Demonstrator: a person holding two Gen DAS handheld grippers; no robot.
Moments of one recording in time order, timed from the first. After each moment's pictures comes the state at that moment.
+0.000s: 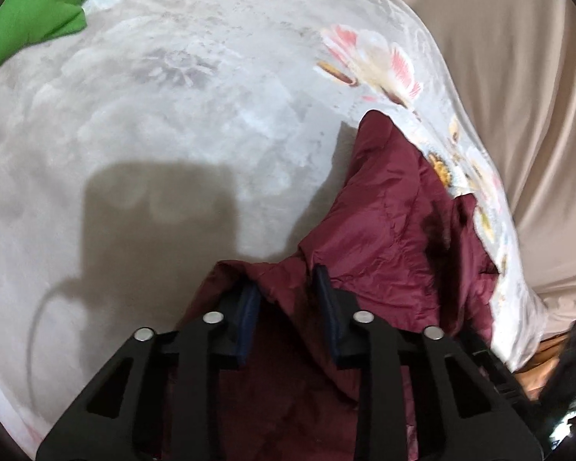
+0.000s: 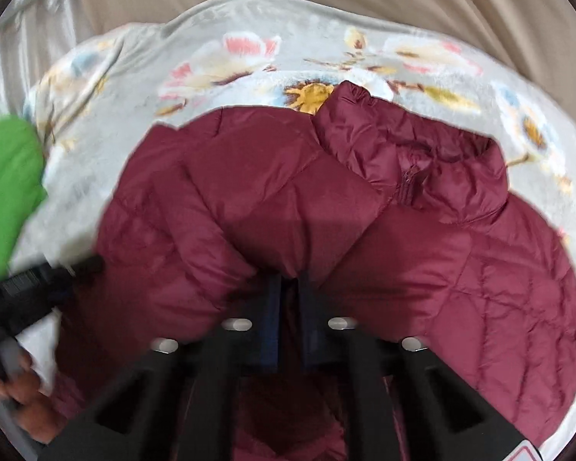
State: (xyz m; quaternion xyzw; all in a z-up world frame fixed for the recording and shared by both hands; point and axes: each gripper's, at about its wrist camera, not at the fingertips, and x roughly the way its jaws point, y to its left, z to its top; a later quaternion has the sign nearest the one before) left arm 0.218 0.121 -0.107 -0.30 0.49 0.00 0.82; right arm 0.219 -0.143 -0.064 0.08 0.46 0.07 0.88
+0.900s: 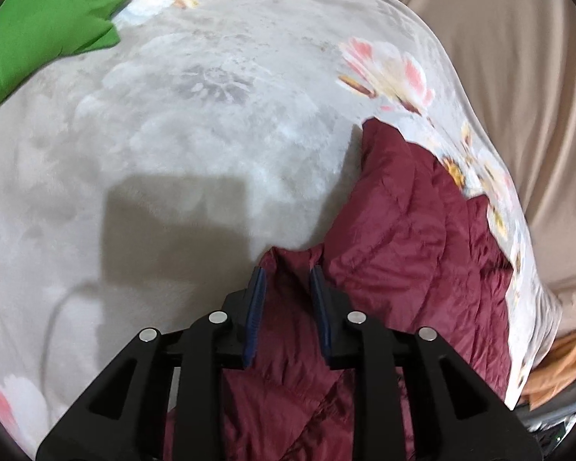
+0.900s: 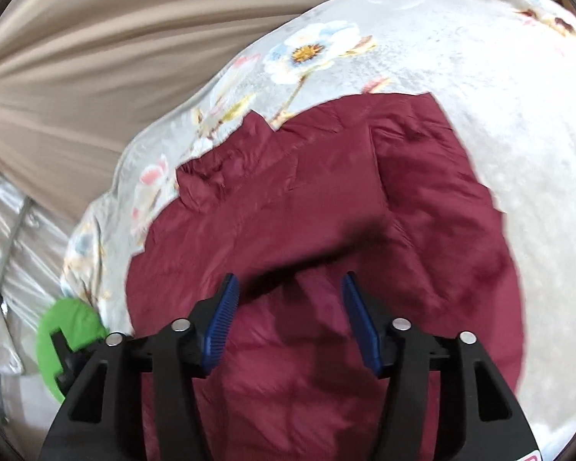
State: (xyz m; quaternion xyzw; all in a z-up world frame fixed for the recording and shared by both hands) left arm 0.194 0.135 -0.098 -0.27 0.49 0.01 0.83; right arm 0.050 -0.329 -0.093 0.37 0.39 -0.03 0.84
